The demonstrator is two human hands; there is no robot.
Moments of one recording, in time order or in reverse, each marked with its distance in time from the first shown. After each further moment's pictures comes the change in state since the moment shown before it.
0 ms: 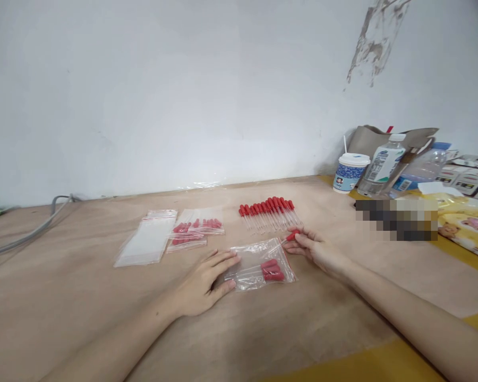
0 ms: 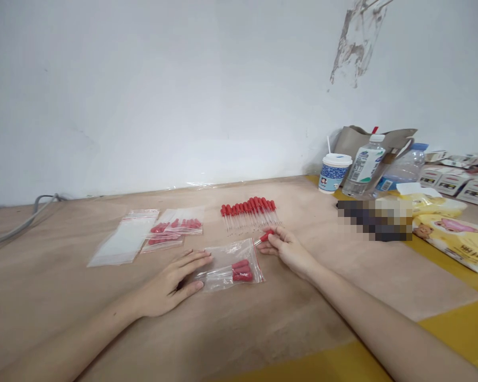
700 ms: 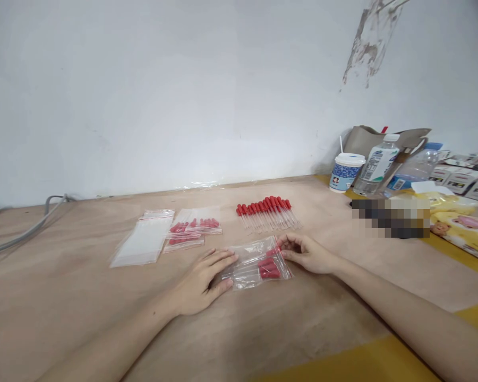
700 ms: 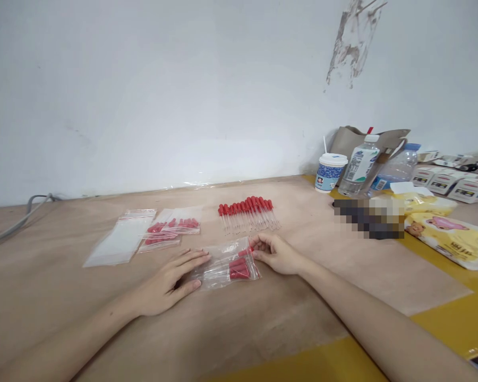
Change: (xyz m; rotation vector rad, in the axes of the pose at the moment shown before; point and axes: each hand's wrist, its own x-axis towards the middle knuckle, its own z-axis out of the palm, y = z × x) left_hand 0.001 -0.001 0.000 -0.031 0.028 0.024; right_hand 0.001 -0.001 0.002 -0.530 -0.303 -0.277
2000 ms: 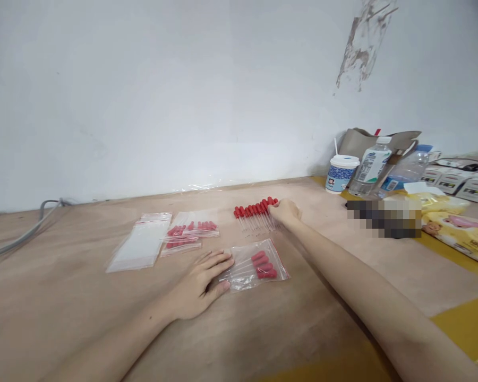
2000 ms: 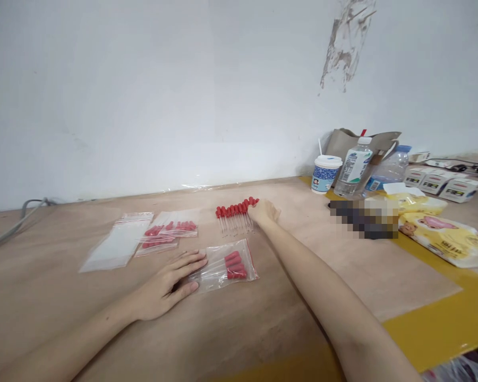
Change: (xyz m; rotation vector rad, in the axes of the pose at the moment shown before) left_hand 0.000 -0.005 0.003 0.011 -0.031 -0.033; right_hand 0.111 0.006 -0.020 -0.556 0.654 0.543
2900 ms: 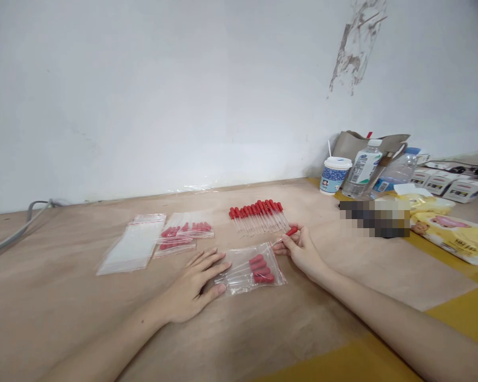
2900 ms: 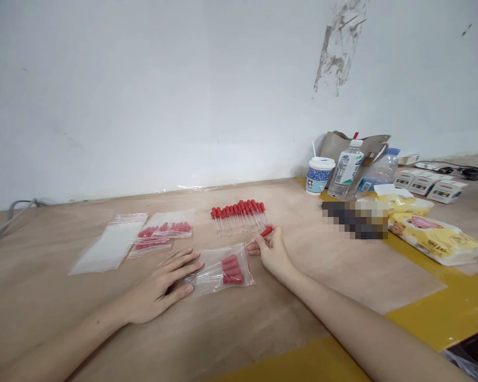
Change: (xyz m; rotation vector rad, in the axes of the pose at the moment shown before) left_hand 0.000 -0.001 0.001 0.085 -0.020 -0.002; right_hand -0.101 0.053 -0.020 1.115 -0.307 -0.007
